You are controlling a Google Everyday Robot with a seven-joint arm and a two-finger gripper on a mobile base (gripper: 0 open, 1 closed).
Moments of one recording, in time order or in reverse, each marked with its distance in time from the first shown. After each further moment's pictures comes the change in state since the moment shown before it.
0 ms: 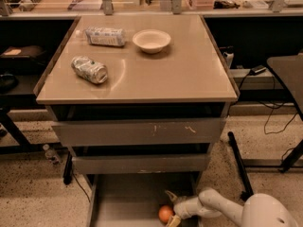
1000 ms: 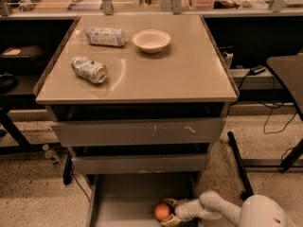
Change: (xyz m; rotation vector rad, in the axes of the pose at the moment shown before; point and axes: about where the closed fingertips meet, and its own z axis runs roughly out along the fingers) arm 0.021 0.007 0.005 -0.018 0.020 0.016
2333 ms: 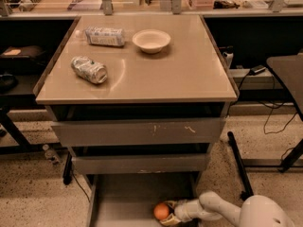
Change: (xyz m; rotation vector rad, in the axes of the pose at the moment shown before) arm 0.000 0.002 0.001 -0.003 -0.005 0.005
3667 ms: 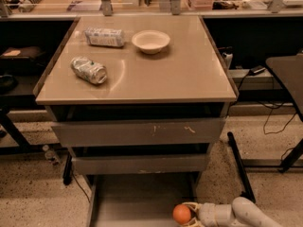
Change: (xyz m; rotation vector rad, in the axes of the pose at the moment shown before) arm -0.057 0.046 -0.135 0.092 -0.144 -0.038
